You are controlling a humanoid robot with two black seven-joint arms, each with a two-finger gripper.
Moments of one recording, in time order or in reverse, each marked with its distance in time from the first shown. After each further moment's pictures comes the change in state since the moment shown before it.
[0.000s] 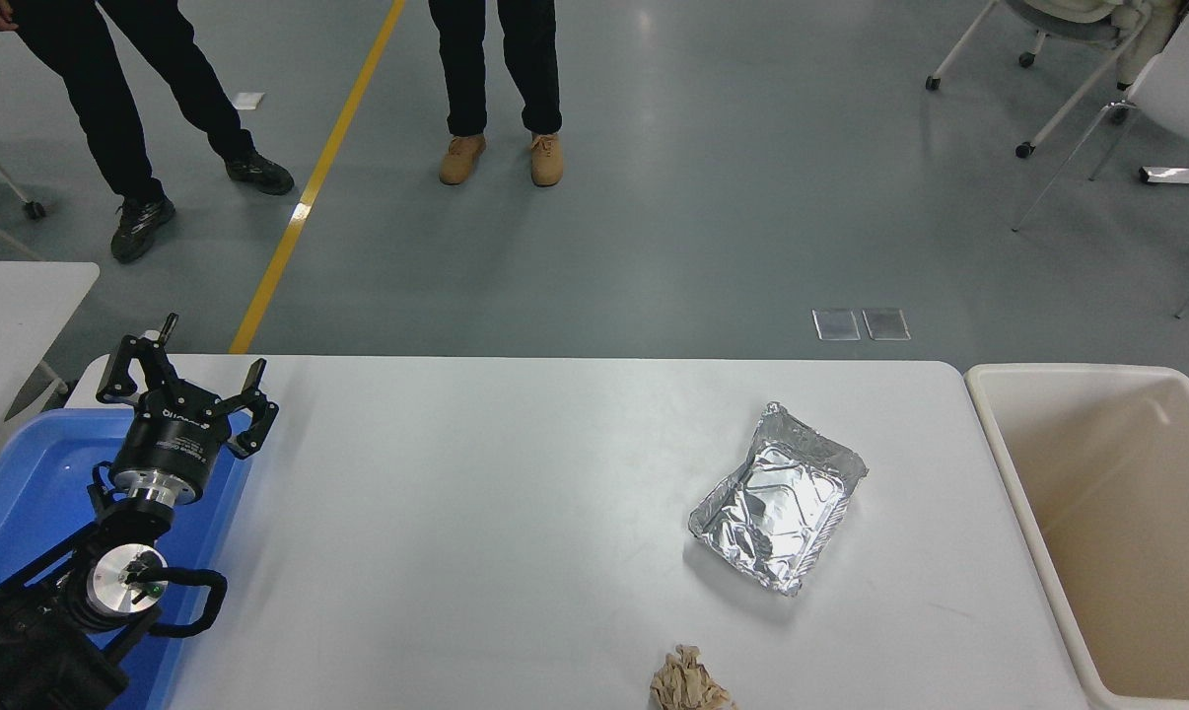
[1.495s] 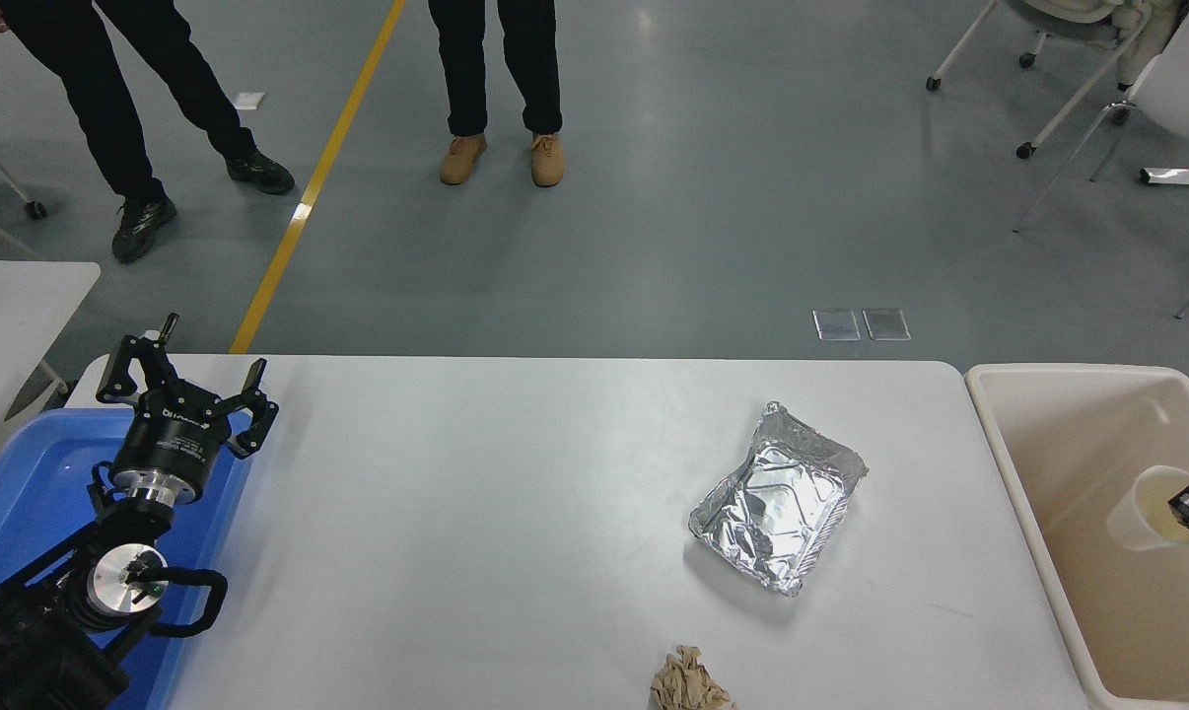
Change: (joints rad) left arm 0.000 0.000 0.000 0.000 0.000 0.000 0.000; right arm -0.068 0.293 -0.499 -0.431 -0.565 0.002 -0.001
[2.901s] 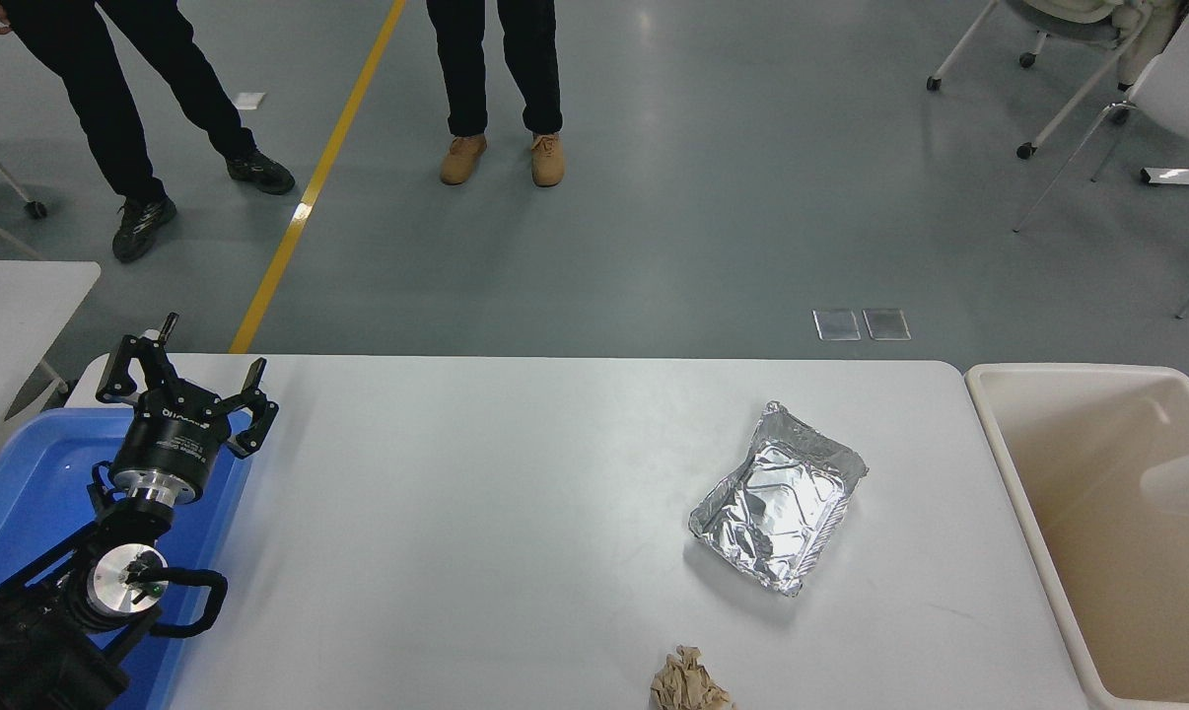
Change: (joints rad) left arm 0.000 0.000 0.000 0.000 0.000 0.000 0.000; right arm 0.028 -0.092 -0.003 -0.001 -0.067 0.115 0.110
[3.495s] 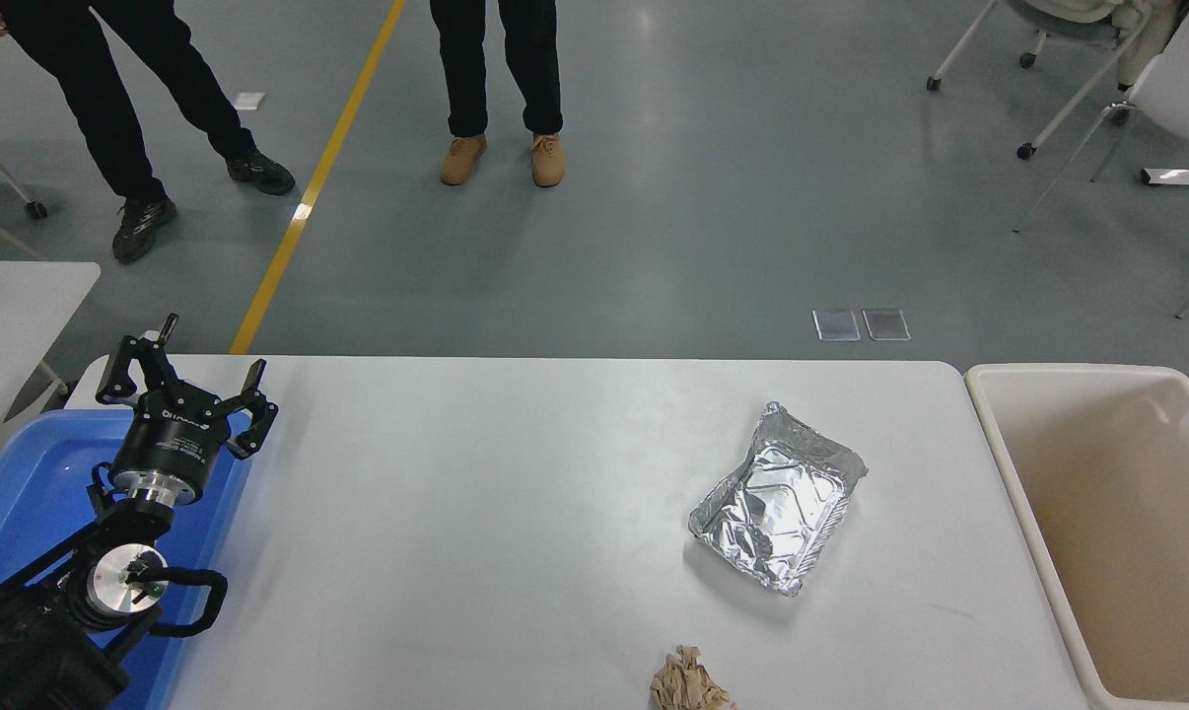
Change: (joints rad) left arm 0.000 0.000 0.000 0.000 0.000 0.000 0.000; right arm 0.017 -0.118 -0.001 0.037 -0.080 0.020 0.257
